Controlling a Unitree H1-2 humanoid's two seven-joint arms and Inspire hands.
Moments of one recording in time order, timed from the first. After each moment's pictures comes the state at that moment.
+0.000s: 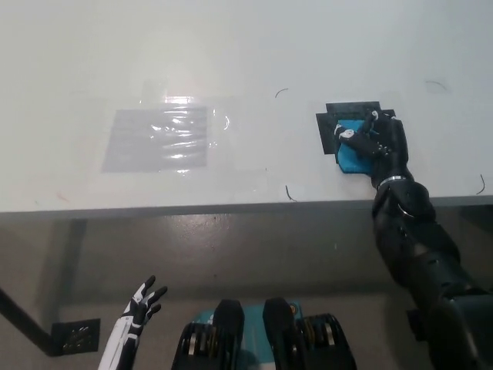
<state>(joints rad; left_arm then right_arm) 0.05 0.10 -0.01 0.32 0.04 -0.42 -0.06 -0.96 -0.04 -0.18 1.34 0.21 -0.32 -0.12</state>
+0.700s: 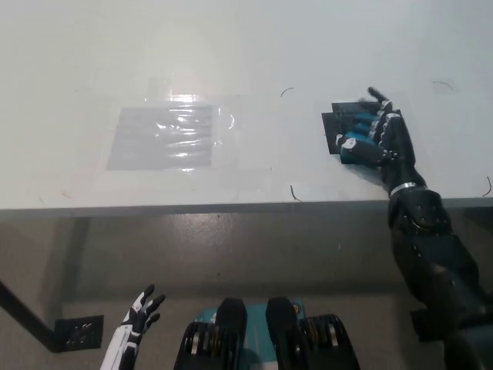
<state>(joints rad) 0.07 0.10 -0.01 0.33 0.04 -0.42 -0.06 -0.82 -0.09 -0.06 1.06 0.14 -0.38 -0.07</state>
